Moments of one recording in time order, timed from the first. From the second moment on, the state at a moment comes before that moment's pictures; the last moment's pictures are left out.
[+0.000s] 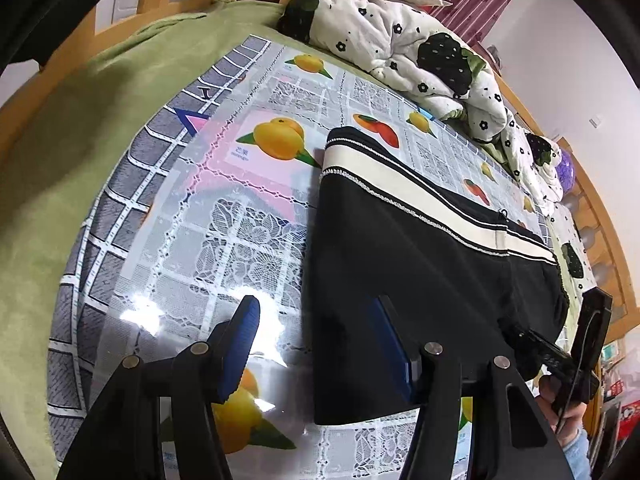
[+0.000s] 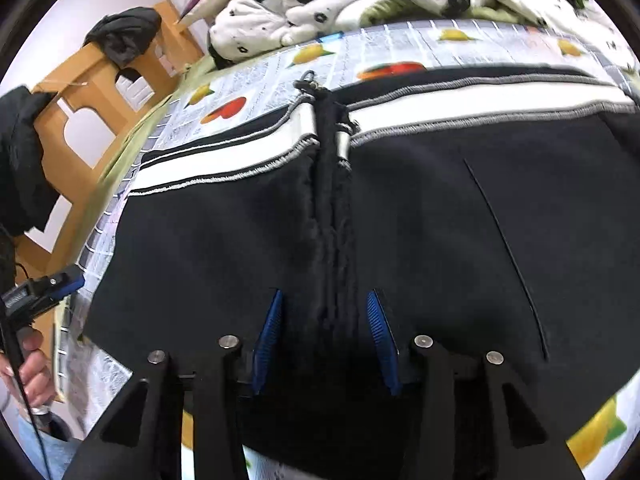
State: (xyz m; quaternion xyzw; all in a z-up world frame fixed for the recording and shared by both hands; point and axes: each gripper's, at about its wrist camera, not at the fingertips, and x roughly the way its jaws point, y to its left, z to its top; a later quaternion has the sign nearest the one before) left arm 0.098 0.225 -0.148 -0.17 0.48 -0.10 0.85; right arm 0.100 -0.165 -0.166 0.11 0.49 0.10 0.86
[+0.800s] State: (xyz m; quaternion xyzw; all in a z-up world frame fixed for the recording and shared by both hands) left arm 0.113 0.213 -0.161 -0.14 0.51 -0.09 0.85; right arm 0.203 -0.159 -0.181 0.06 0.52 0.13 0.84
